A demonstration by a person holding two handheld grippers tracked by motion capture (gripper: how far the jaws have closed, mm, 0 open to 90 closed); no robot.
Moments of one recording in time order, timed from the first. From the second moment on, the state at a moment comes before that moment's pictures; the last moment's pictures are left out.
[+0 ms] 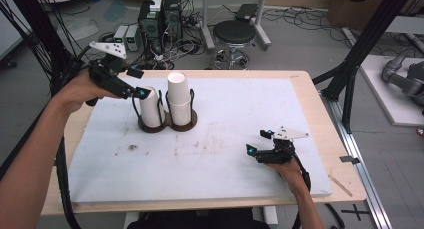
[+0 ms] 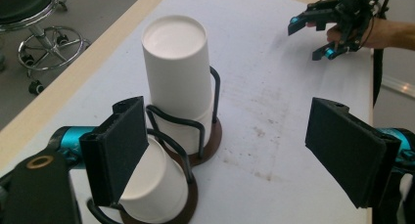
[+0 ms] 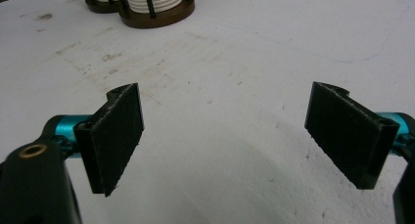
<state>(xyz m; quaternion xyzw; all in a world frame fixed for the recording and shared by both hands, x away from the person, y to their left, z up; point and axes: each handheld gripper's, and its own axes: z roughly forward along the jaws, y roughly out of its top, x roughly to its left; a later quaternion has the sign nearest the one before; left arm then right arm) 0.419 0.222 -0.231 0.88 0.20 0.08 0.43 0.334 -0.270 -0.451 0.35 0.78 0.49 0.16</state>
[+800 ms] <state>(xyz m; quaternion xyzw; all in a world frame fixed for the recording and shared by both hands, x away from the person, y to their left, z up) 0.489 0.163 -0.215 0.94 0.13 0.02 0.32 0.334 -0.269 -0.451 0.34 0.78 0.49 0.16</state>
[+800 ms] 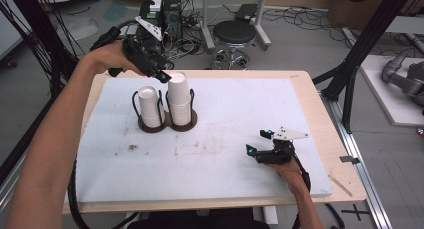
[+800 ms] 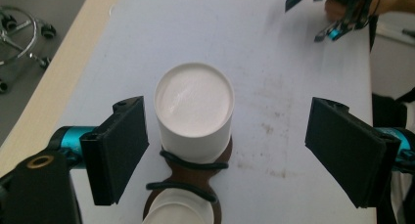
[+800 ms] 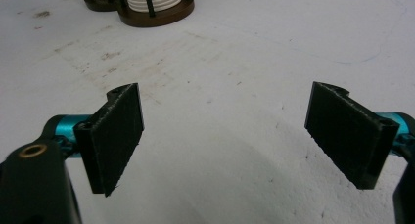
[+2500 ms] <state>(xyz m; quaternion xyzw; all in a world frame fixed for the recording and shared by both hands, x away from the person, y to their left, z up) 0.504 0.113 -0.248 0.96 0.16 0.06 0.22 0.334 -0.269 -0.451 0.34 0.78 0.49 0.16</state>
